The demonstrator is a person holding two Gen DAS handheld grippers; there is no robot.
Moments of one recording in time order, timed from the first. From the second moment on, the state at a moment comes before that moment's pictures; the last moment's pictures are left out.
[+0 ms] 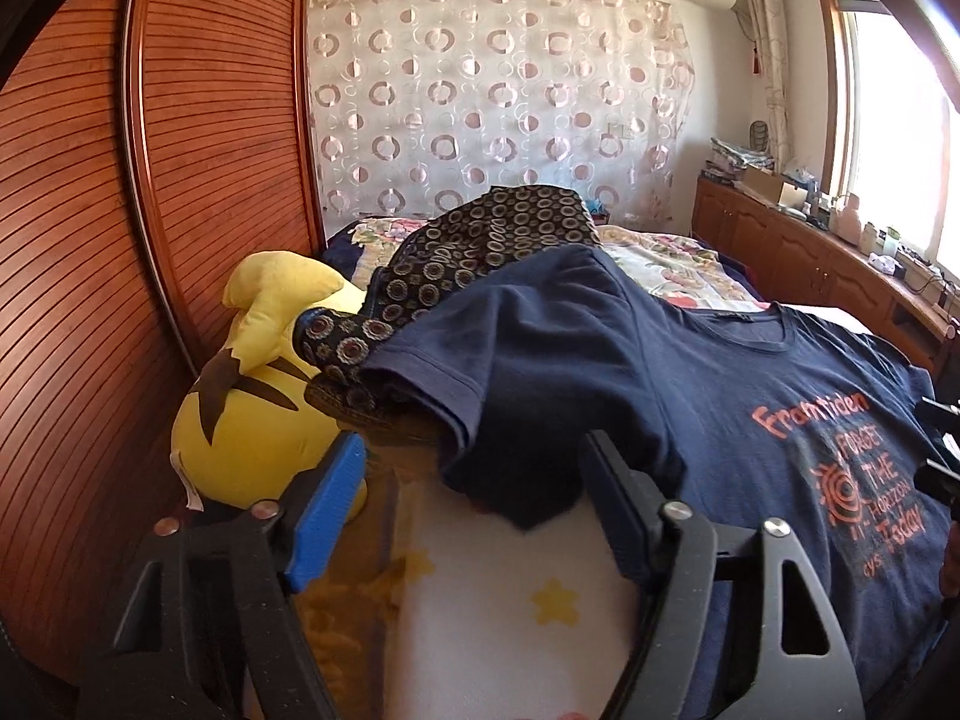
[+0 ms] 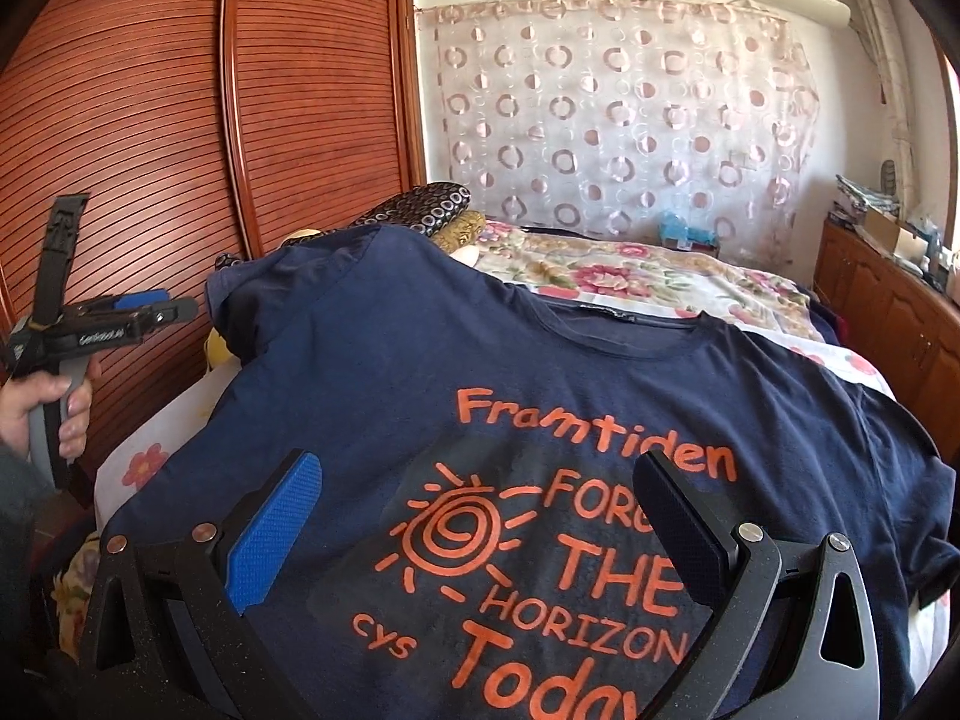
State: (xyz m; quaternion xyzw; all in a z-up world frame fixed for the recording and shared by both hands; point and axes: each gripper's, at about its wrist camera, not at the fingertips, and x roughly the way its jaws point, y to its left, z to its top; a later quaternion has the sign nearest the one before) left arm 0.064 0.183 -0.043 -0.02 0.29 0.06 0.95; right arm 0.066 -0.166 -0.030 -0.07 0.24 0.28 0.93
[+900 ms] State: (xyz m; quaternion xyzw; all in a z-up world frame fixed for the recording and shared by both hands) left arm 0.100 0.145 0.007 -0.03 0.26 -0.05 0.96; right arm 0.076 -0.165 -0.032 -0.07 0.25 0.29 0.92
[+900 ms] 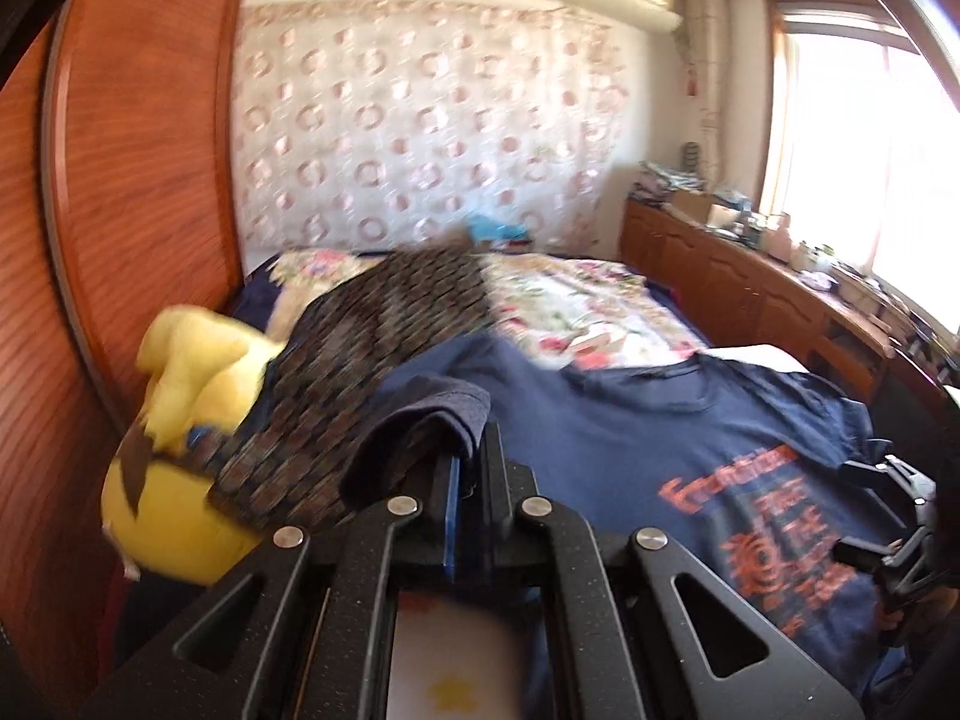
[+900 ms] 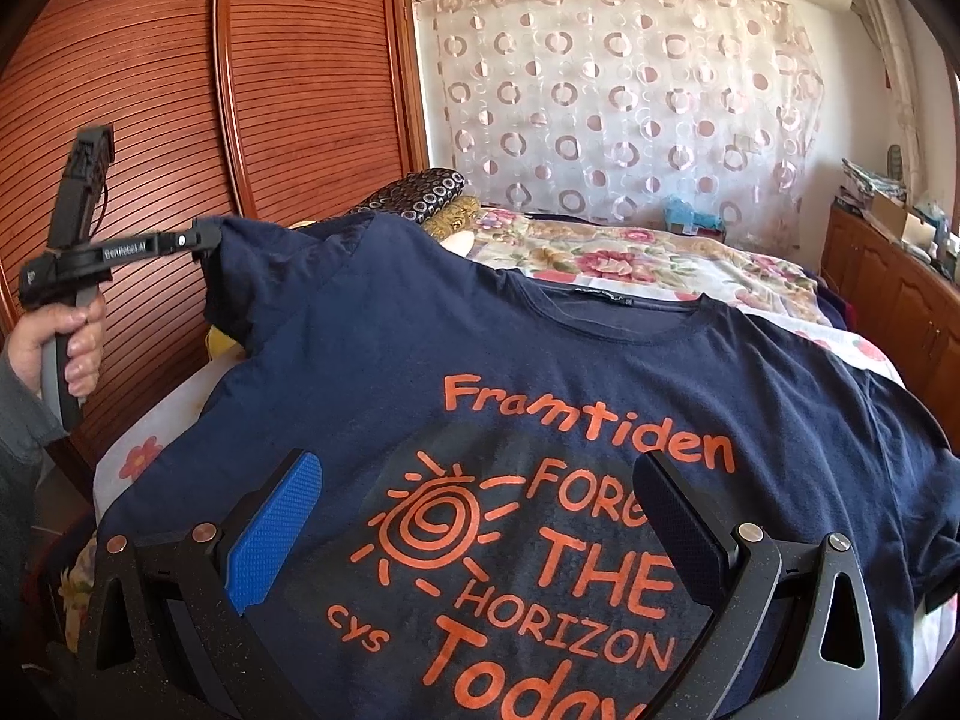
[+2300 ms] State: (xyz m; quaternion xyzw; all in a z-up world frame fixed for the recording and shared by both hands) left arm 0.076 0.078 -0.015 0.01 0.31 -0.09 0.95; right arm 0.149 -0.151 0.007 -0.10 0.27 0.31 0.91
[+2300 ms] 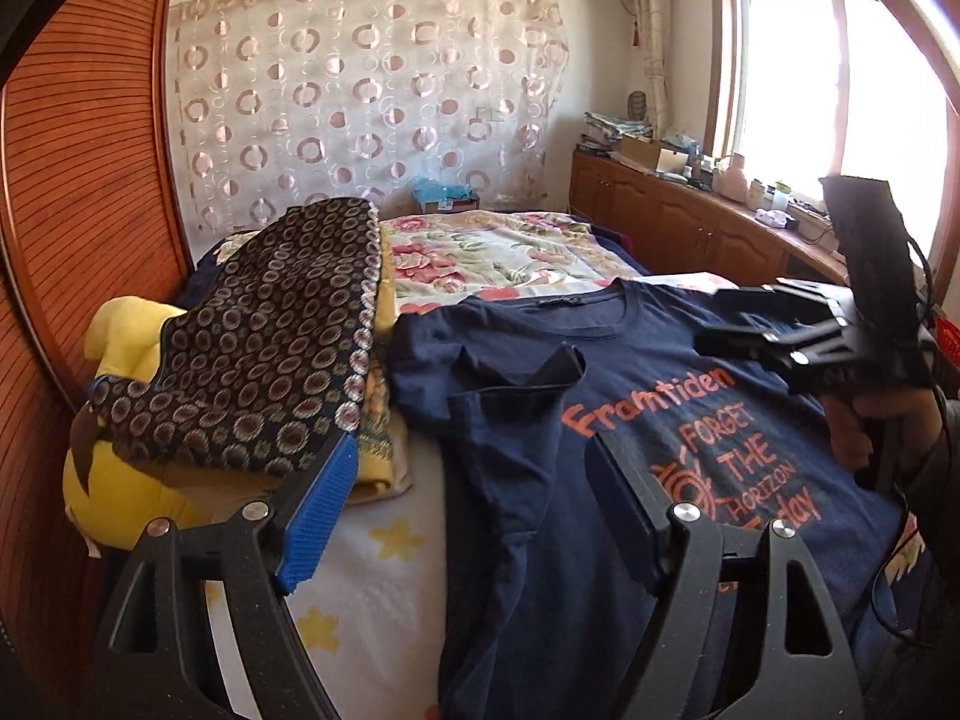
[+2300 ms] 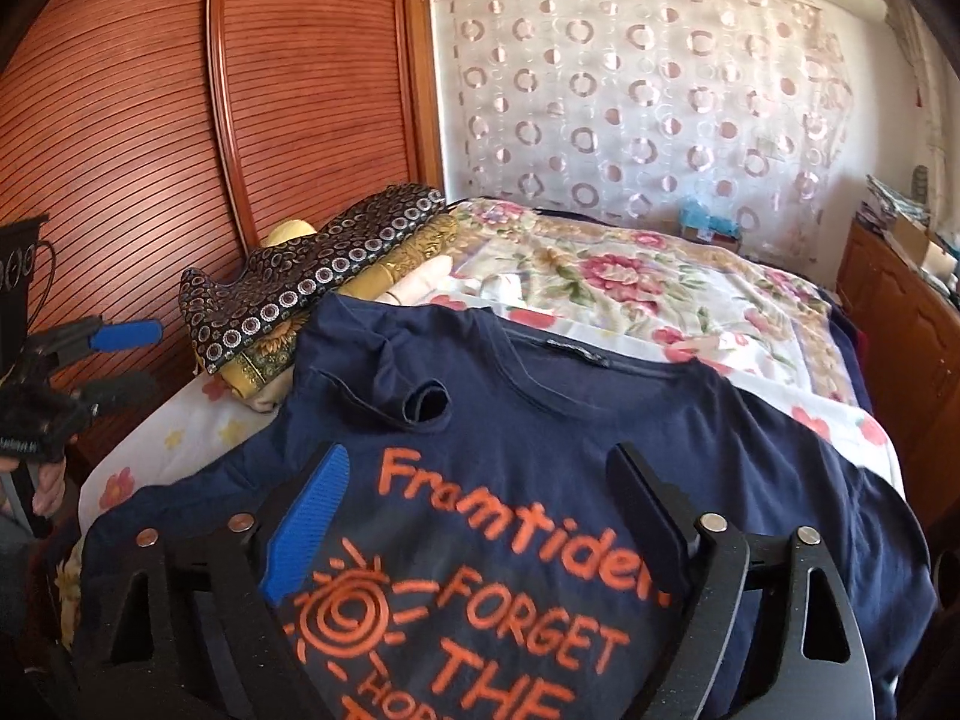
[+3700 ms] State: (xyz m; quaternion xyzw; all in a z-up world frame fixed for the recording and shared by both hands) left arm 0.056 0.095 -0.052 -0.03 0.33 -0.08 0.94; right arm 0.281 -0.077 -0.013 -0.15 0.33 0.25 0.90
